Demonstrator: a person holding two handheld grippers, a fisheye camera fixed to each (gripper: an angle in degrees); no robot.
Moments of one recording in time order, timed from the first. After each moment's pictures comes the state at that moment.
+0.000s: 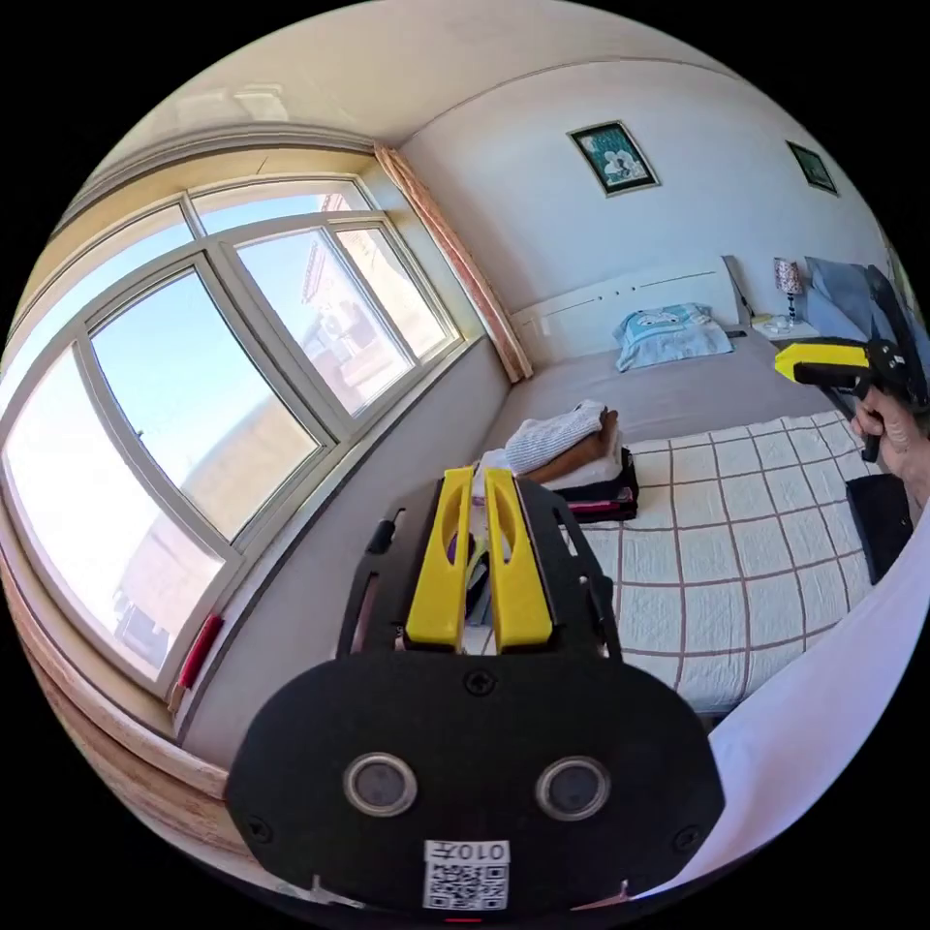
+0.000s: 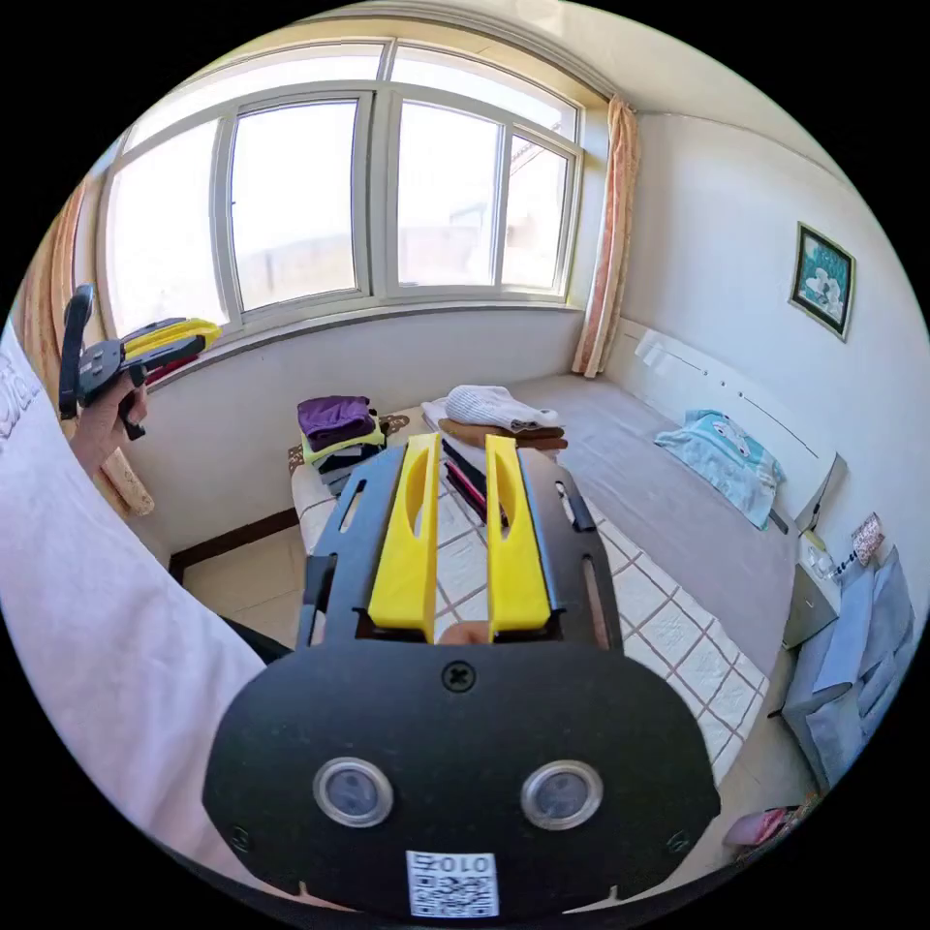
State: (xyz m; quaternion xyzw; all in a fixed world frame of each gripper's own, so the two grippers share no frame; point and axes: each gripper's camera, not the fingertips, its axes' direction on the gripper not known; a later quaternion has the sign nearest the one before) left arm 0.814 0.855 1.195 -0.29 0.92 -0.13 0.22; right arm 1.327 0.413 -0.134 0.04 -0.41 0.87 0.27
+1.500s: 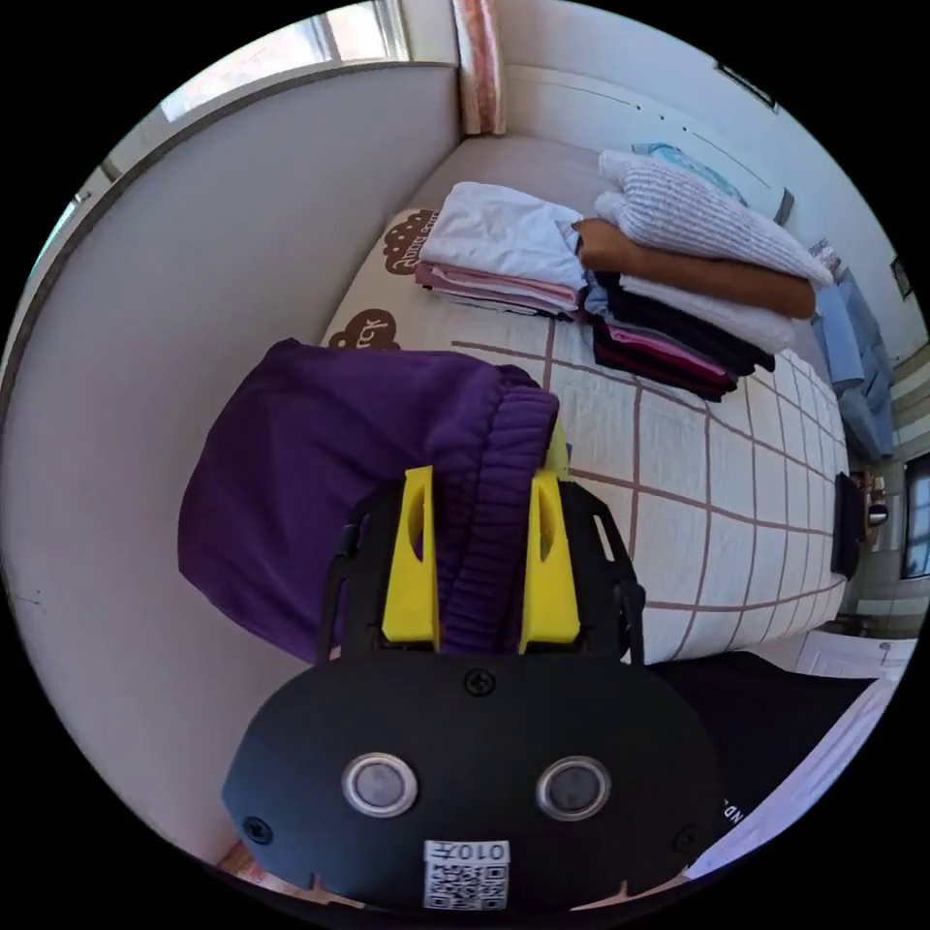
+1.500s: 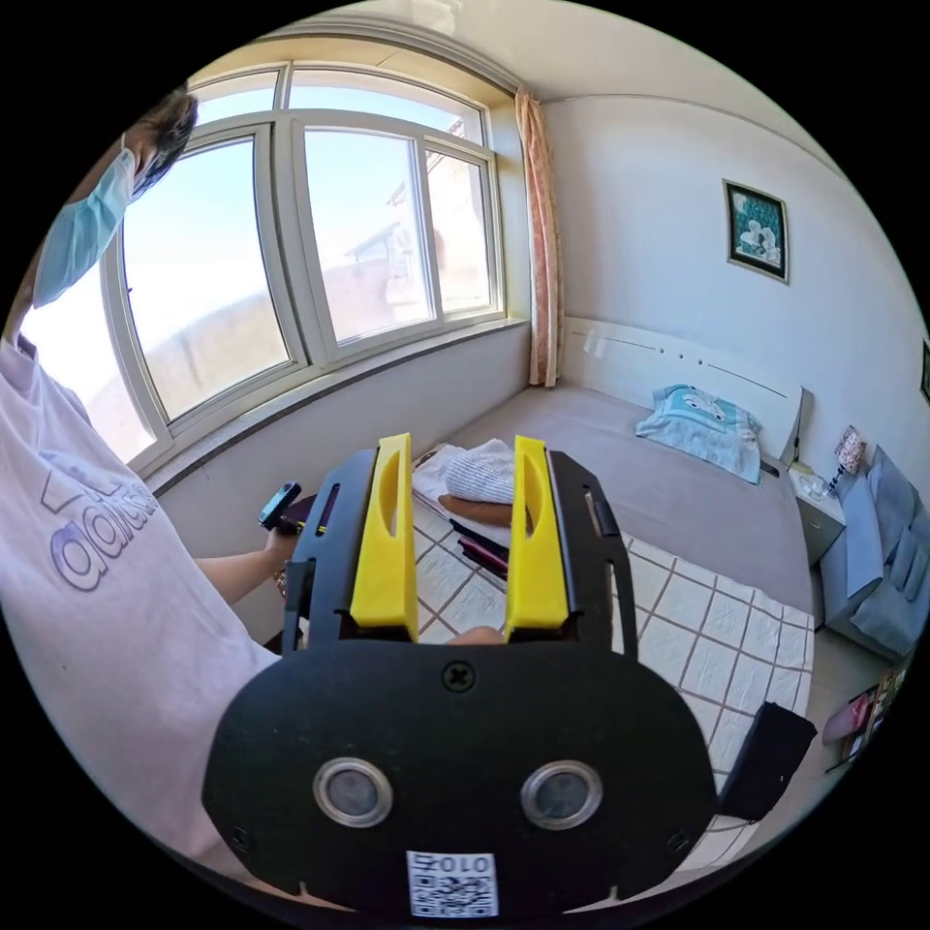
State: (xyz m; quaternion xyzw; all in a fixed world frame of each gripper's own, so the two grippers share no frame) left arm 1.392 0.681 0.698 -0.32 0.93 0.08 -0.17; right arm 1.496 0.445 0.093 -0.07 -0.36 0.92 0.17
